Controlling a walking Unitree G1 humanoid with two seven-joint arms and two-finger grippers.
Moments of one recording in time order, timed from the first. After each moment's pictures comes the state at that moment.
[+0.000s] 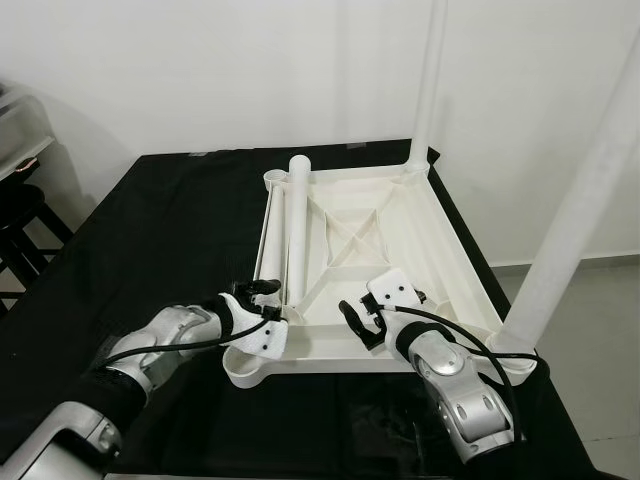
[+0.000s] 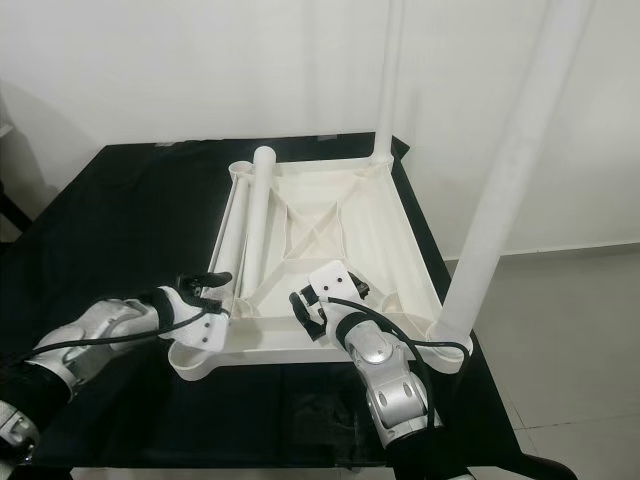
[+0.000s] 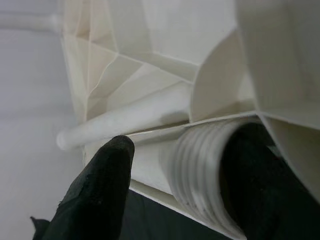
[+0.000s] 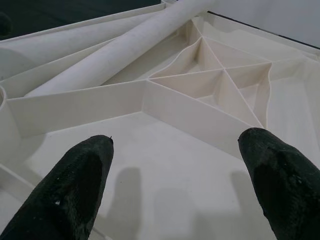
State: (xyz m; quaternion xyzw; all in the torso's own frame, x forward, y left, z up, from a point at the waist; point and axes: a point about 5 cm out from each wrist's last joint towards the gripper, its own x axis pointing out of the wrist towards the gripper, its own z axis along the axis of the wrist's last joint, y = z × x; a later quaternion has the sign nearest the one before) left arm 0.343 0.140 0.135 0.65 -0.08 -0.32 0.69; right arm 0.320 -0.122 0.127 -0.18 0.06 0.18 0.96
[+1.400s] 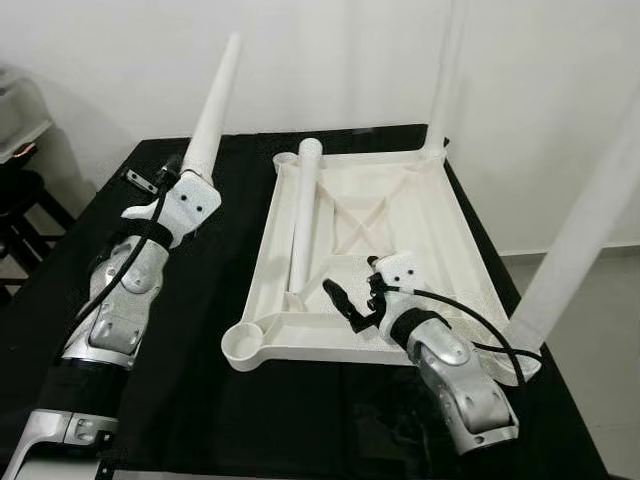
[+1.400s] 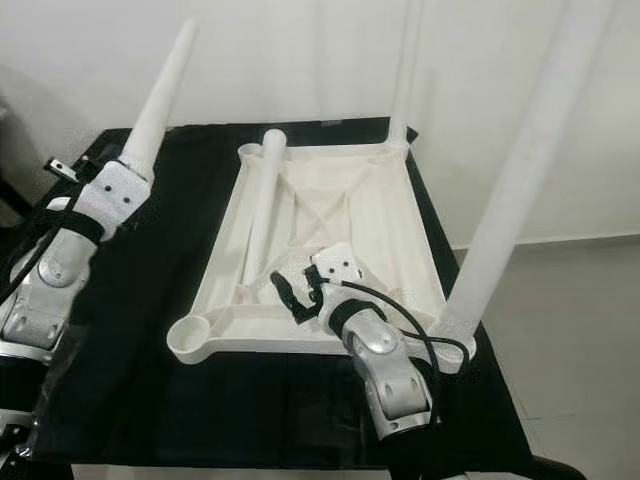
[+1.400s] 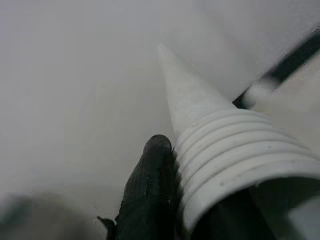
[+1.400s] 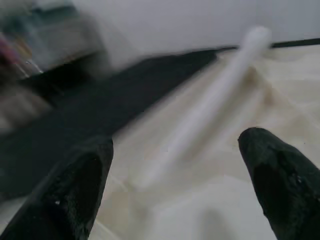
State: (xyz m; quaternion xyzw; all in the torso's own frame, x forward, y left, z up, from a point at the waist) left arm 0.342 0.199 0.258 0.25 -0.21 -0.02 0.95; right arm 0.314 -0.102 0.169 0.08 -0.02 0.29 0.95
